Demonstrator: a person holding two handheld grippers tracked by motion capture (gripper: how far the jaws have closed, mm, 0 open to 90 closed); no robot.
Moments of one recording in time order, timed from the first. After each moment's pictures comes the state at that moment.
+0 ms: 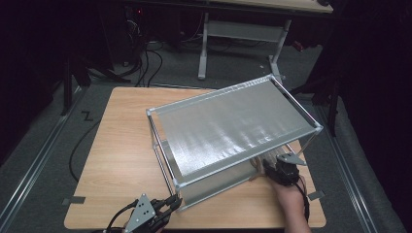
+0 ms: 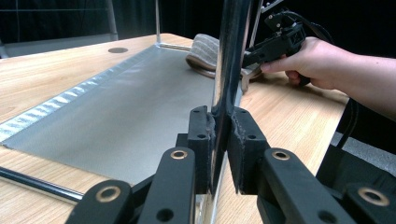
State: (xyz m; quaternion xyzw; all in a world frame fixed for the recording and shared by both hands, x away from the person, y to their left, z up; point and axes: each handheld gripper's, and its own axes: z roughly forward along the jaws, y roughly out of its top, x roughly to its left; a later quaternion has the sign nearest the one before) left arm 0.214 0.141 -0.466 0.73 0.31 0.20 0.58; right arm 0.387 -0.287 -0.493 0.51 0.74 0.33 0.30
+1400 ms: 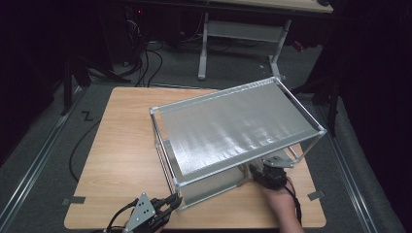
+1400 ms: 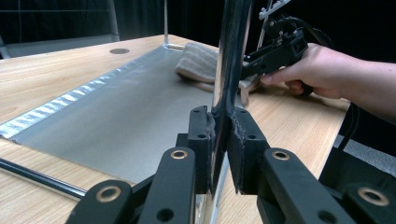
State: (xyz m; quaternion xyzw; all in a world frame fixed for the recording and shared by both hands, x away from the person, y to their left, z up) left arm 0.217 0.141 -0.467 0.72 0.31 0.20 0.58; right arm 0.373 -0.246 -0.496 0.45 0.78 0.35 0.25
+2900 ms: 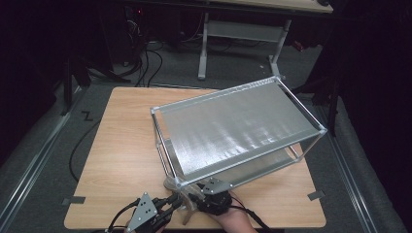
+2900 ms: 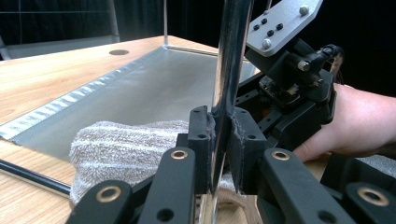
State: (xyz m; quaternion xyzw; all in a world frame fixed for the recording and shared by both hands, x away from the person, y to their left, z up) left arm 0.218 0.137 -0.468 0.72 0.31 0.21 0.58; right arm 0.302 -0.090 -0.497 0.25 0.86 0.42 0.13
